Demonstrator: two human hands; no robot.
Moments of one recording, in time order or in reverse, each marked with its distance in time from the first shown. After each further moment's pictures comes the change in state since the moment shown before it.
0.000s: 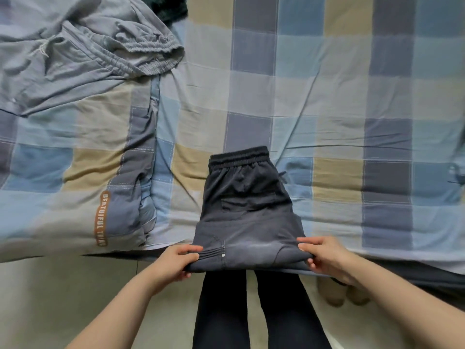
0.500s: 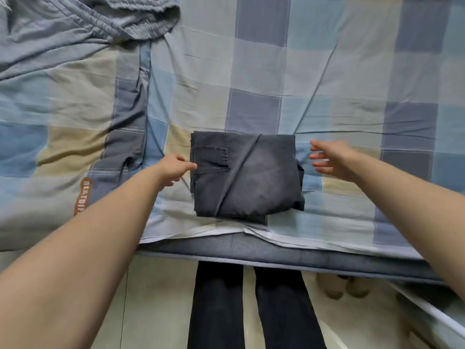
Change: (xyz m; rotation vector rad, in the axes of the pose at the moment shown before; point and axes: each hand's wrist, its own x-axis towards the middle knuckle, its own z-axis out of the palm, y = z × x) left_hand 0.106 0.144 -0.056 0.251 0.268 0.111; right_hand 0.096 -0.165 -0.013 -0.155 0.160 -0.205
